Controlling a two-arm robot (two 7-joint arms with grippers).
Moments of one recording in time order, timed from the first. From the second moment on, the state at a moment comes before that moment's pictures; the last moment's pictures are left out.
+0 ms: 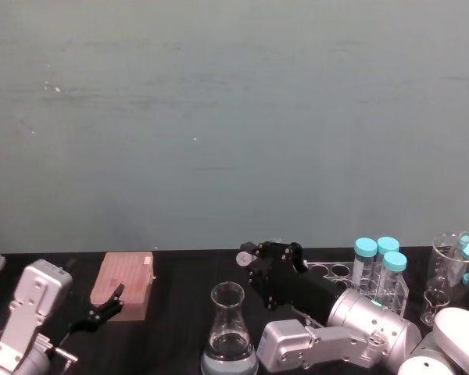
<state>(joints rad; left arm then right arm) -0.20 0.60 0.45 -1.41 -0.25 -0.12 0.03 0.51 0.33 -0.63 -1.23 -0.67 -0.44 0.03</state>
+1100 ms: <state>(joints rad) -0.20 0.60 0.45 -1.41 -0.25 -0.12 0.03 0.53 0.36 -0.69 -1.23 -0.80 -0.46 -0.08</state>
